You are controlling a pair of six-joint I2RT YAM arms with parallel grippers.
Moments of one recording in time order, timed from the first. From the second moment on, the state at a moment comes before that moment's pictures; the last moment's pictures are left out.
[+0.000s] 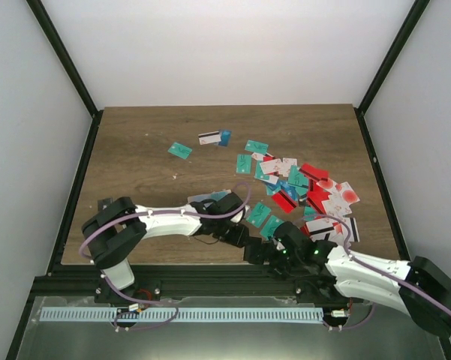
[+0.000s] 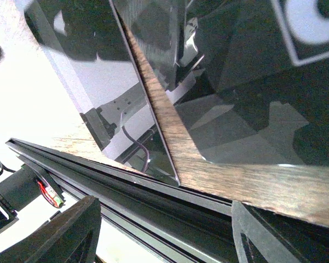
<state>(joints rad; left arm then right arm) -1.03 1.72 0.91 -0.25 0.32 -0.65 0.89 0.92 0.17 -0.20 -0.44 1.40</state>
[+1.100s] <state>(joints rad) -1.02 1.86 1.03 -0.21 0.36 -0.58 0.87 0.87 0.10 -0.11 -0.46 1.43</state>
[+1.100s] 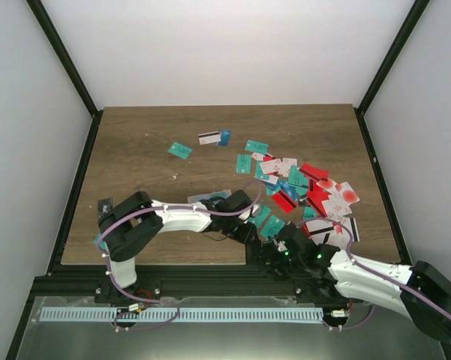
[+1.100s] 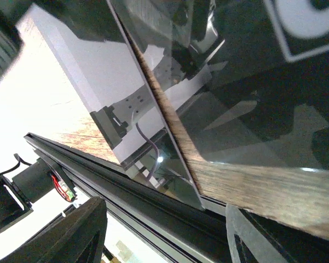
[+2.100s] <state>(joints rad) -1.04 1.82 0.93 -0.09 0.39 -0.65 0.82 1.00 0.06 0.12 -0.55 1.29</state>
